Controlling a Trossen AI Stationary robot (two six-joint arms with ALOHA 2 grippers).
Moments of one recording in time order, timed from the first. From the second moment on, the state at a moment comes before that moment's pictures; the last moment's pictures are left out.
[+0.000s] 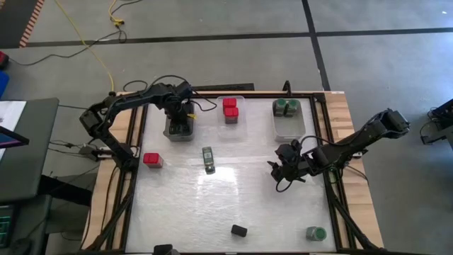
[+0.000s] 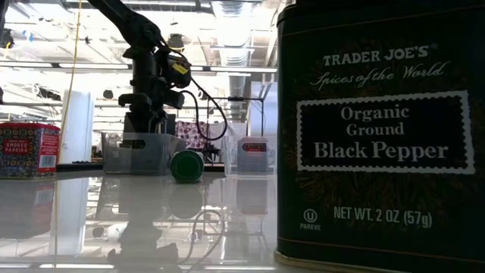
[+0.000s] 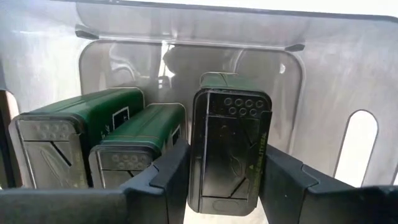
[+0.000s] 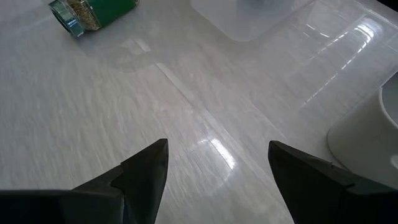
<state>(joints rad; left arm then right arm) 0.72 1.61 1.15 -0.95 0.01 0.64 0.39 1.17 0.62 -0.47 0.66 0.86</state>
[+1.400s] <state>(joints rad) 0.56 1.35 1.15 -0.94 0.06 0.29 0.38 1.17 0.62 -0.46 0.66 0.86</state>
